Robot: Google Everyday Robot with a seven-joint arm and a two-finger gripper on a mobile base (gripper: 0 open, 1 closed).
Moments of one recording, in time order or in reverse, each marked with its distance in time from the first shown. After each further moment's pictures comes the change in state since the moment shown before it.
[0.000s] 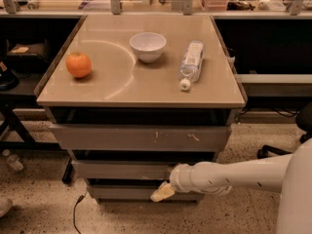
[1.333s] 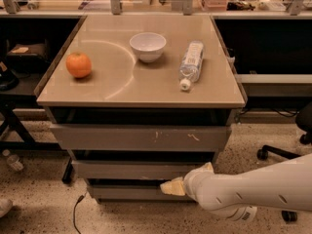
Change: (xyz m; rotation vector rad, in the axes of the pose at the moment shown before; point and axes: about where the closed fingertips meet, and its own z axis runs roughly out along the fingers) arm -0.005 -0.003 -0.144 0.369 0.069 0.425
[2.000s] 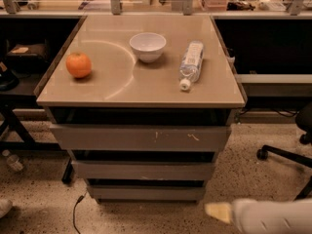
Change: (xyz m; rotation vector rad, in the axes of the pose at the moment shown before) arm 0.127 -0.098 -0.048 0.209 0.174 0.305
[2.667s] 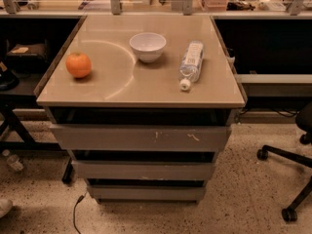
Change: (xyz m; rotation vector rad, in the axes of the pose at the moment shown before) arm 0.256 -0.157 -0.126 0.422 0.345 0.479
